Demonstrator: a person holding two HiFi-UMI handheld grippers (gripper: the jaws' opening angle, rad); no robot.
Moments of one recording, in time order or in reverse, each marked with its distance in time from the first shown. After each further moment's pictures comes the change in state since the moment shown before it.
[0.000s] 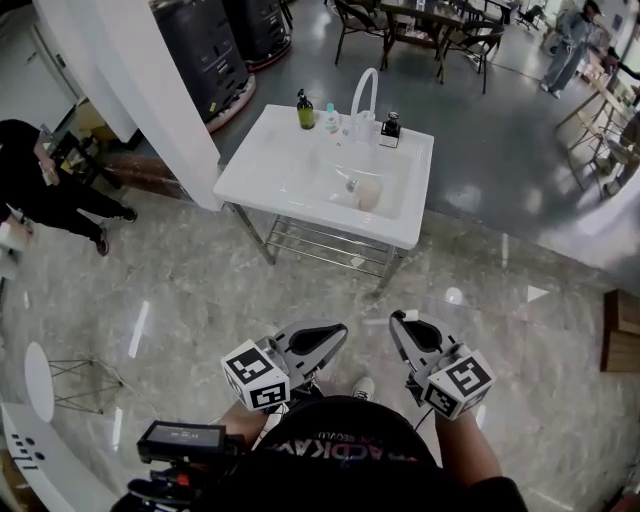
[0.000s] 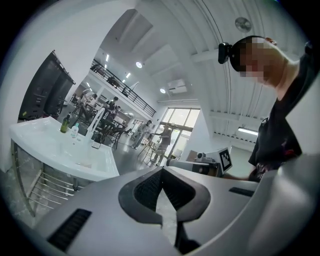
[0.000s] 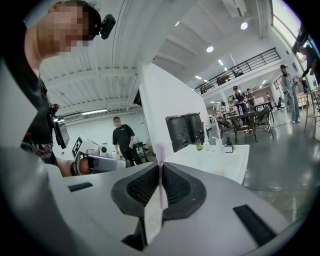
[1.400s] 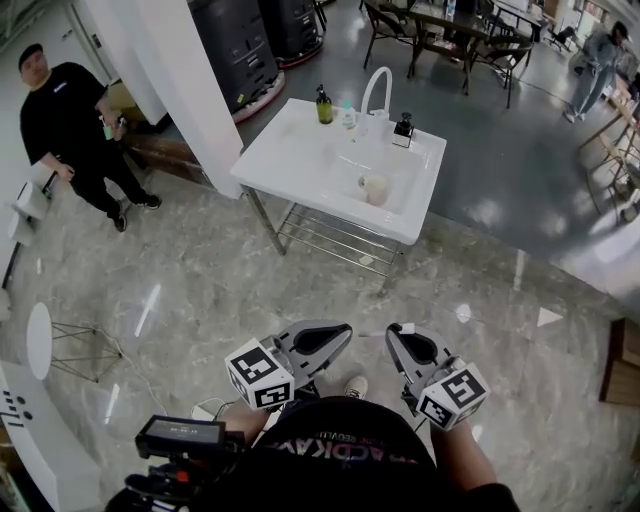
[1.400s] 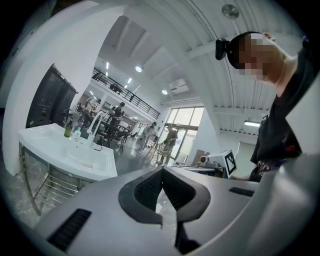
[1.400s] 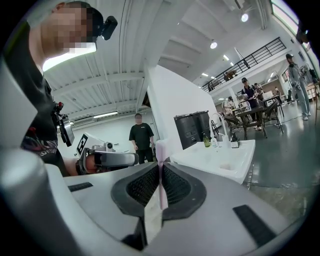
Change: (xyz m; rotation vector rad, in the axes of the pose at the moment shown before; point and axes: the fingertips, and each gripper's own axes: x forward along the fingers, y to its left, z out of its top) left arm 0.023 -0.050 -0.019 0.045 -0.022 0.096; right arm -0.053 0.008 -0.030 -0.006 0.016 0.124
